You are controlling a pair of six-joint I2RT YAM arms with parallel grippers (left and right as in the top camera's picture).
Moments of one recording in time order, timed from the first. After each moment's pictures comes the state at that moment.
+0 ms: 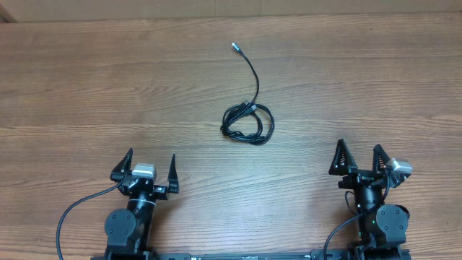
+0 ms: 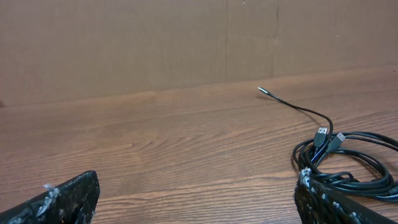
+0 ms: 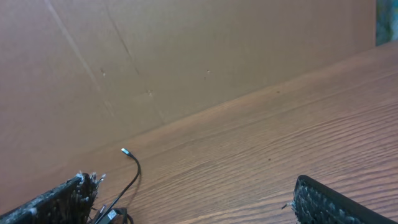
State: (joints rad) left arm -0.07 0.01 0.01 -0.08 0.04 0.06; right arm 0.07 0.01 0.02 -0.02 0.08 0.38
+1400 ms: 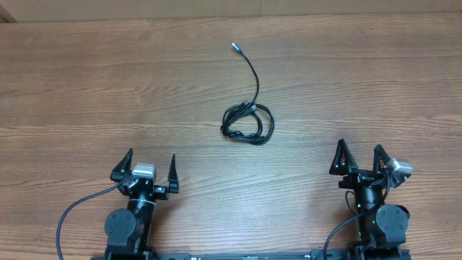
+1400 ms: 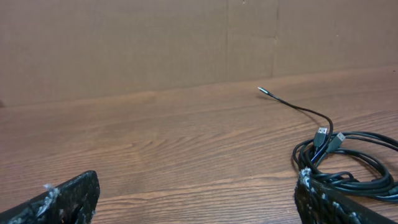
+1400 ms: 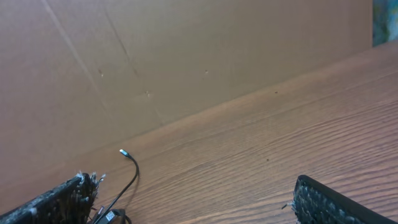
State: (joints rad) left arm -0.07 0.01 0.01 -0.08 0.04 0.06; right arm 0.07 0.01 0.02 -0.02 0.09 0.38
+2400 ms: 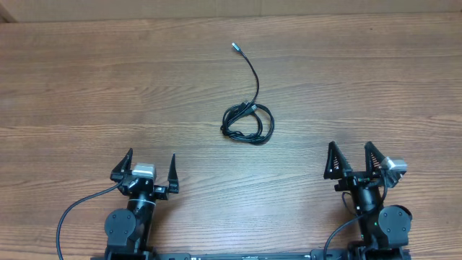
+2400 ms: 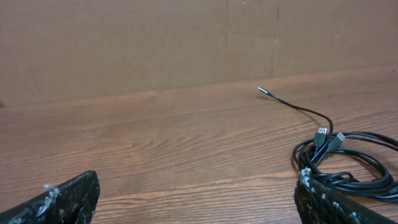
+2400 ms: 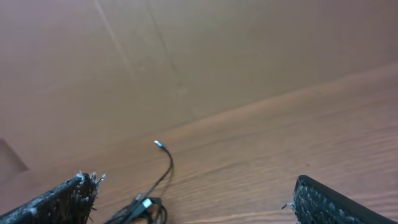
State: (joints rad) left arm -0.07 0.01 0.01 -0.08 0.04 0.06; right arm 0.07 0.01 0.04 -0.01 -0.06 0.38
